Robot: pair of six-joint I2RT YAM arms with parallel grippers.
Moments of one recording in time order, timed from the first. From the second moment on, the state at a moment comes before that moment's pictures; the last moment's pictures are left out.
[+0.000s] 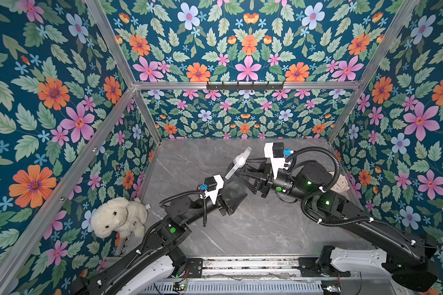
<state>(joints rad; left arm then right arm) -0.86 0.72 0.62 0.32 0.27 -0.09 0.98 1.14 1.22 0.08 -0.25 0.32</state>
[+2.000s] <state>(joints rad) -0.81 0.79 0.54 0.46 0.06 -0.05 0.98 1.35 1.99 -0.68 0.06 0.20</state>
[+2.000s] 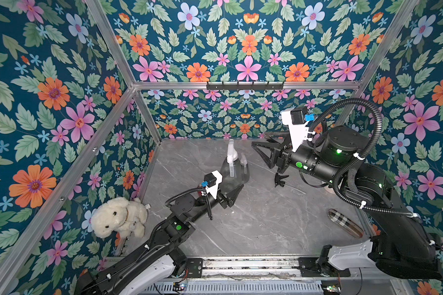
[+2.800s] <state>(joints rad) -1.09 1.05 0.47 0.84 -0.57 0.31 1.06 1.65 2.37 -0.96 0.15 0.16</state>
